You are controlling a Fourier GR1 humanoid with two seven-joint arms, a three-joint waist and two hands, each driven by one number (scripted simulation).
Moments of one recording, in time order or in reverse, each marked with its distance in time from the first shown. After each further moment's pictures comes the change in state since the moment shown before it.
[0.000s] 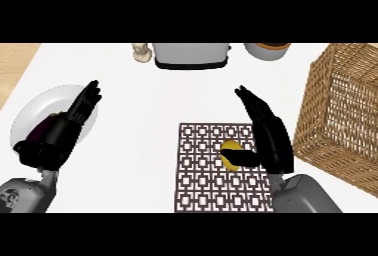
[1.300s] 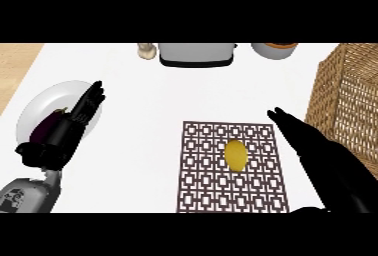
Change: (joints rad) left arm 0.006 -0.059 0.045 0.008 -0.047 -0.069 -0.014; right arm 0.035 -0.164 -0.103 -0.674 -0.251 0.835 0.707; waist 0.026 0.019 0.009
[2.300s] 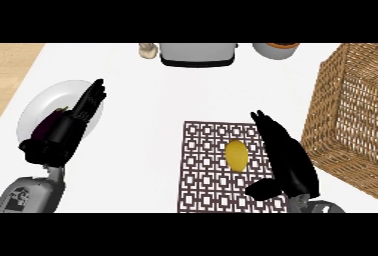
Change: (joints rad) left arm -0.003 -0.103 0.105 0.000 -0.109 -0.096 0.029; right arm 0.145 0.180 0.028 0.416 0.381 -0.285 -0.409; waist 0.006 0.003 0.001
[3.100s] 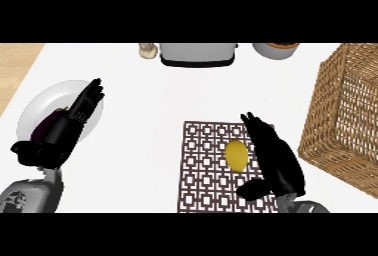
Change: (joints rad) left arm 0.016 -0.064 0.081 -0.050 -0.064 -0.085 0.043; right arm 0.018 0.104 -0.019 0.056 0.091 0.010 -0.082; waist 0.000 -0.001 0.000
